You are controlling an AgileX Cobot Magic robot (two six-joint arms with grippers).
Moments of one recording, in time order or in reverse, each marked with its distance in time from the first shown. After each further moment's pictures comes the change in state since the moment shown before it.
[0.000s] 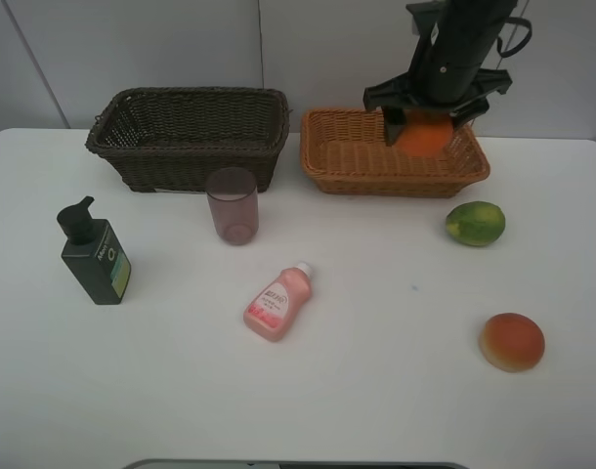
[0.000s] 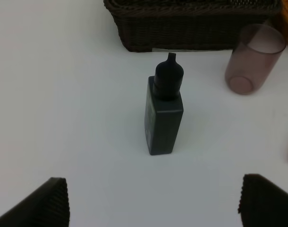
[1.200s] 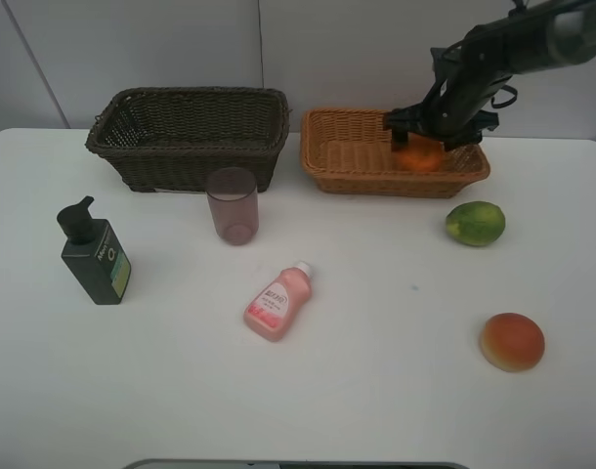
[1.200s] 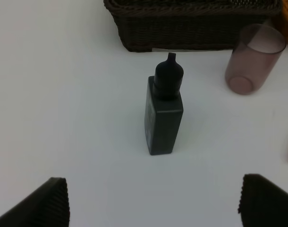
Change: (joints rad) left arm 0.000 0.000 0.000 0.000 0.000 0.000; right arm -0.170 0.233 0.000 0.005 -0.419 0.001
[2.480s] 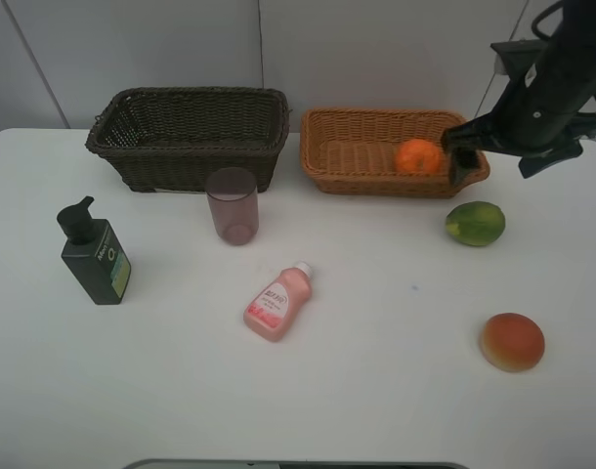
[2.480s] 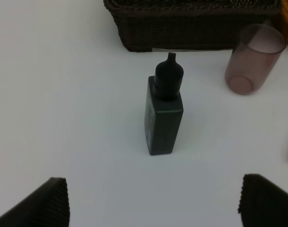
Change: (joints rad) left arm 0.000 0.000 0.000 0.000 0.000 0.000; right arm 0.023 -0.477 0.393 0.014 0.316 -0.073
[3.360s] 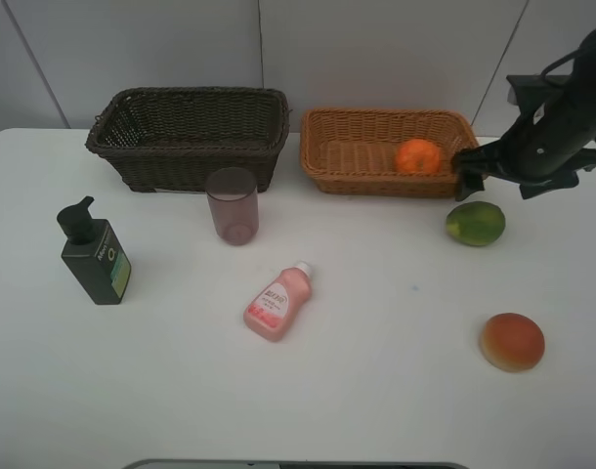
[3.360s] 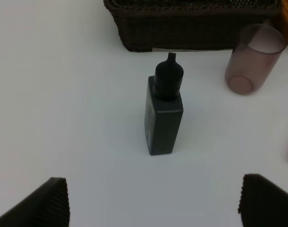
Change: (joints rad) left arm 0.000 0.000 0.000 0.000 0.000 0.000; right arm -0.111 0.069 0.123 0.052 -0.269 -0.056
